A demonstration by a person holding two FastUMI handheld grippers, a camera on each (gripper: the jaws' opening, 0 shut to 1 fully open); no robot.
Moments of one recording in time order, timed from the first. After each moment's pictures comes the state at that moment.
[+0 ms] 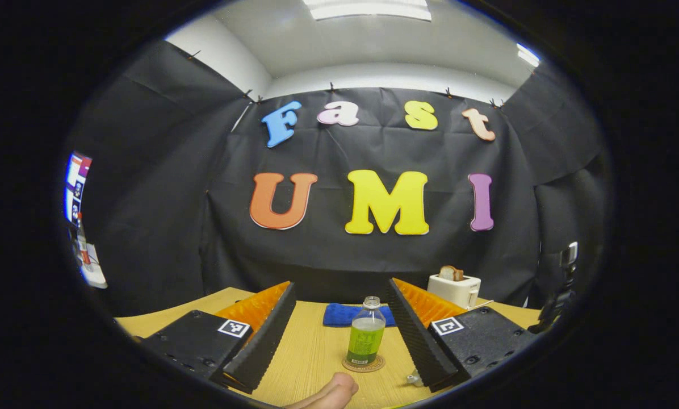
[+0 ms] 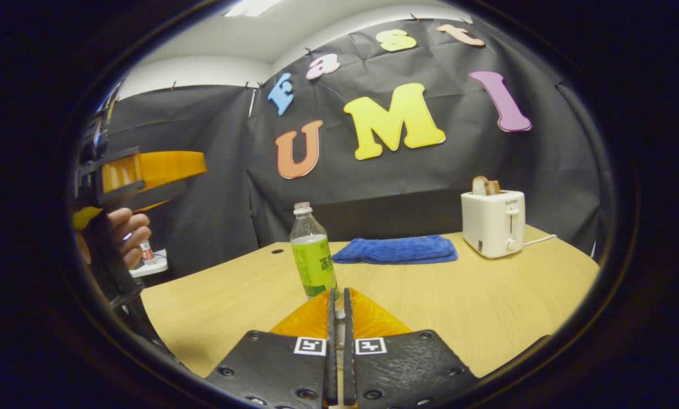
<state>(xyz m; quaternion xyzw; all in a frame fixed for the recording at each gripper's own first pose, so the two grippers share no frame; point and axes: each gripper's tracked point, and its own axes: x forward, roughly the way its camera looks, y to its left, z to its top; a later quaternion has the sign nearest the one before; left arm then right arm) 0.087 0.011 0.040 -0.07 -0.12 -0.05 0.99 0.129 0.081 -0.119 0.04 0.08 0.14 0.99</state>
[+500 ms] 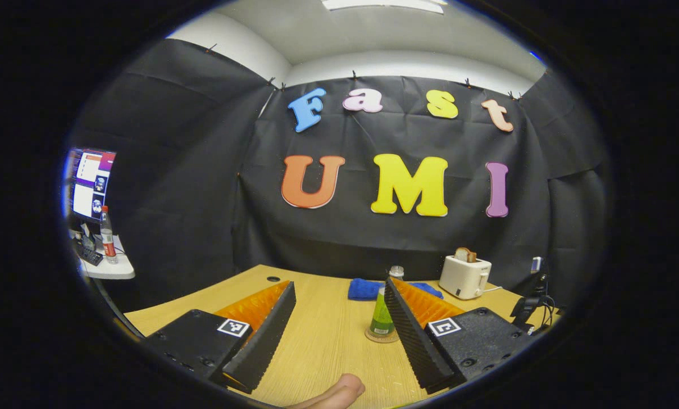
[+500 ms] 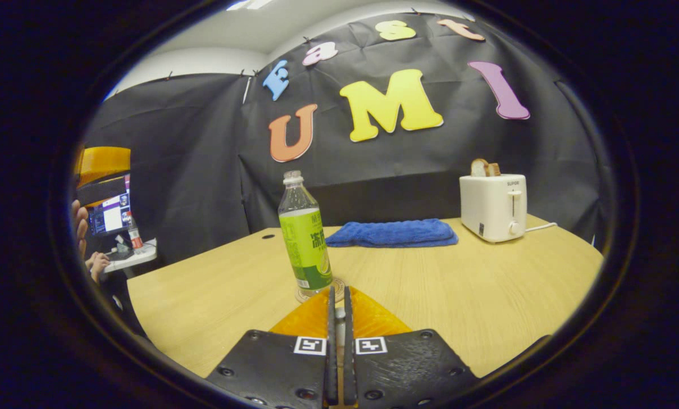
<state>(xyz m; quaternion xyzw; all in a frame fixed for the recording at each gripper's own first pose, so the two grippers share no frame) 0.037 0.034 0.005 -0.07 -0.04 -0.01 1.00 0.143 0.082 -0.158 0.03 0.10 0.12 0.99</state>
